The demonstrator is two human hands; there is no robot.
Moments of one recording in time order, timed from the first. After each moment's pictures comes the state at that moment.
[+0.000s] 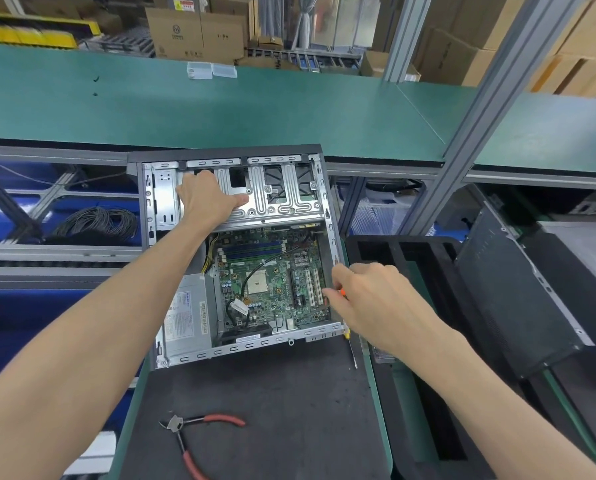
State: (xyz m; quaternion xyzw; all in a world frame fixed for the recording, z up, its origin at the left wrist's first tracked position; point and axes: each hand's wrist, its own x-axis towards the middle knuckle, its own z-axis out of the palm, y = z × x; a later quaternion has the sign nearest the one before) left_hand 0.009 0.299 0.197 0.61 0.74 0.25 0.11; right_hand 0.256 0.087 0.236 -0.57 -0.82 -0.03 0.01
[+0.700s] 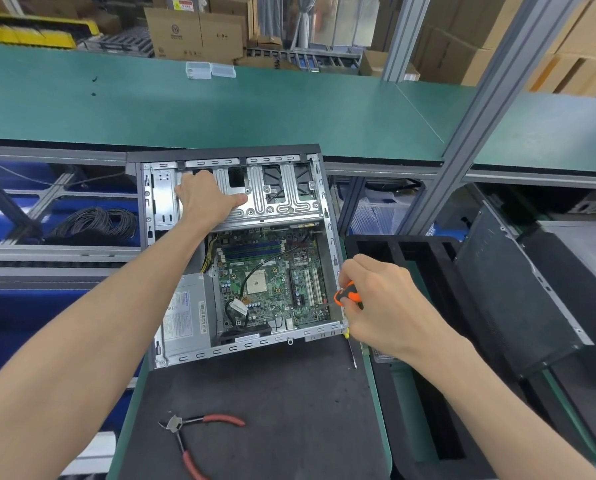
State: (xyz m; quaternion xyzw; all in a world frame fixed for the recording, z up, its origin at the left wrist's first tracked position) left_hand 0.009 0.302 0.196 0.61 0.74 0.25 0.11; right_hand 0.264 0.081 0.242 -0.56 -0.82 0.05 0.14
